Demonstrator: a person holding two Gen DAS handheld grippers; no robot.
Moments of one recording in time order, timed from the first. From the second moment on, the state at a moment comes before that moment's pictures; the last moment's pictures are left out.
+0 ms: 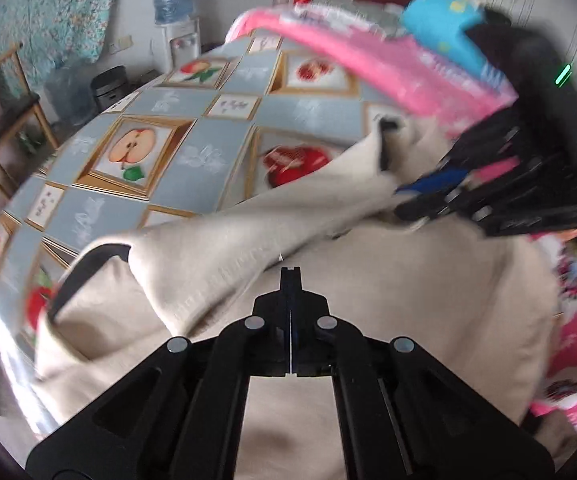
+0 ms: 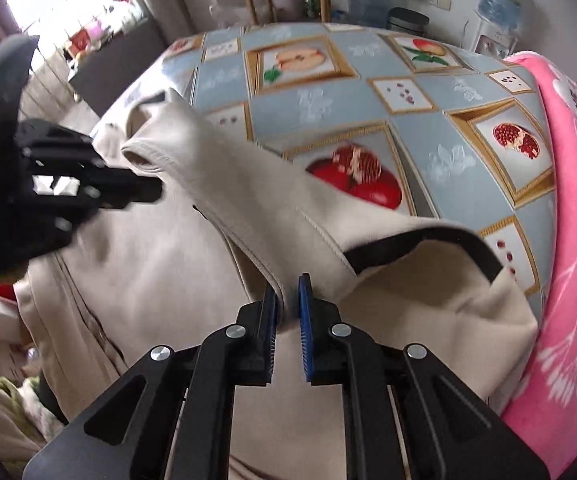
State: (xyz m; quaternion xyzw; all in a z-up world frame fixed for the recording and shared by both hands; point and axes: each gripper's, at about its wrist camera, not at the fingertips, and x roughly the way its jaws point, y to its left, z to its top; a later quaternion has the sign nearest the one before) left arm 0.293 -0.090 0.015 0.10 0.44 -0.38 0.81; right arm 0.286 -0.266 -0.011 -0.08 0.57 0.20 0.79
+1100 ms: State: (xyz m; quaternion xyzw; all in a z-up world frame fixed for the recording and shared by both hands) left arm 0.359 -0.012 -0.010 -0.19 0.56 -0.26 0.76; right arm 0.301 -0.345 -0.048 0.35 0.62 0.14 0.68
